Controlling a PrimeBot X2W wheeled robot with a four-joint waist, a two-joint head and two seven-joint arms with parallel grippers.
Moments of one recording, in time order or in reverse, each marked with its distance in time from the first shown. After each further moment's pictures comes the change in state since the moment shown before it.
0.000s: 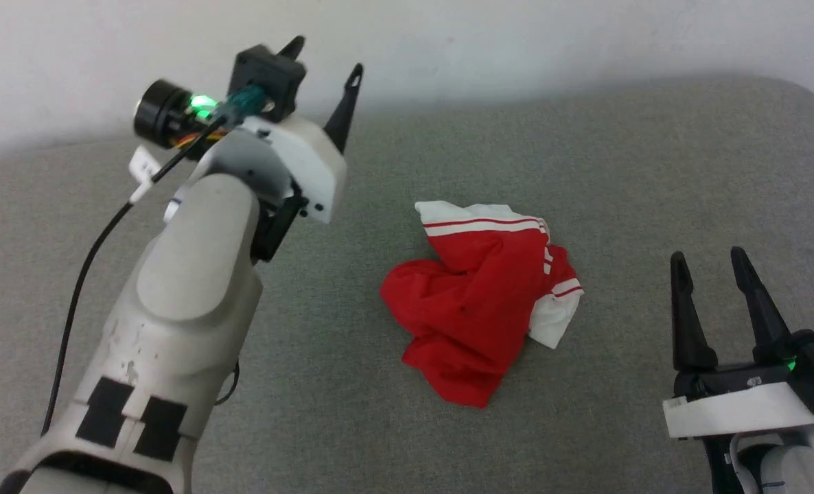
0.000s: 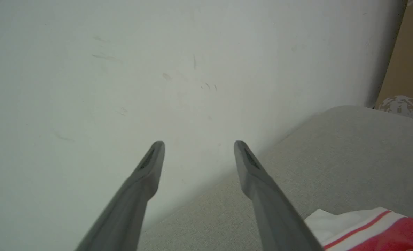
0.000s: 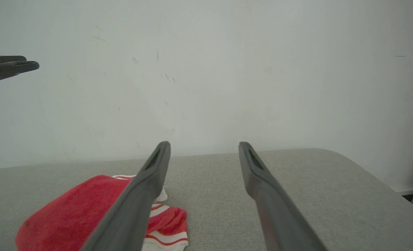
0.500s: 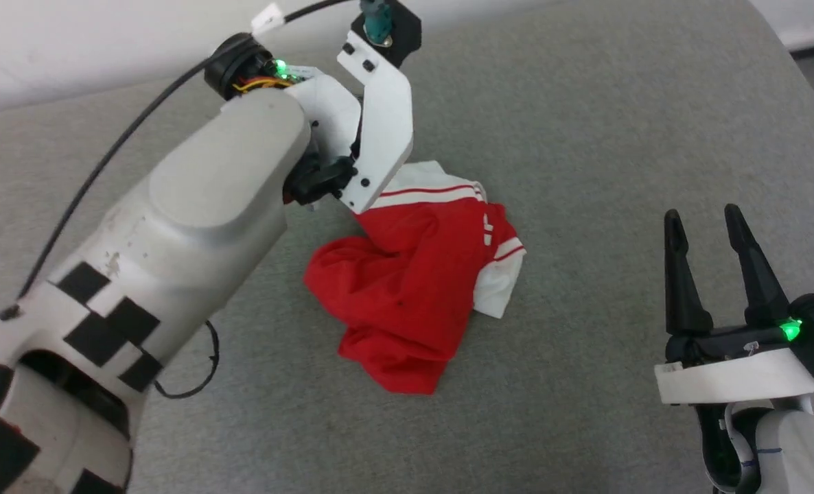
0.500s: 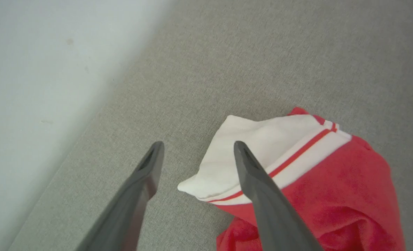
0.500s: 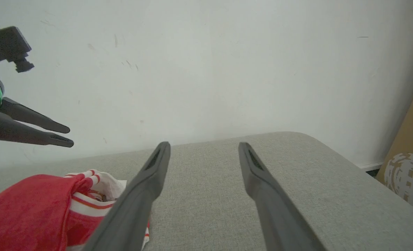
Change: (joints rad) left arm -0.386 0.105 -0.672 0.089 -0.616 0.000 0.624; right arm -0.091 0.000 0.029 -0.002 0.054 0.000 0.000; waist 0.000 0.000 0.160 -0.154
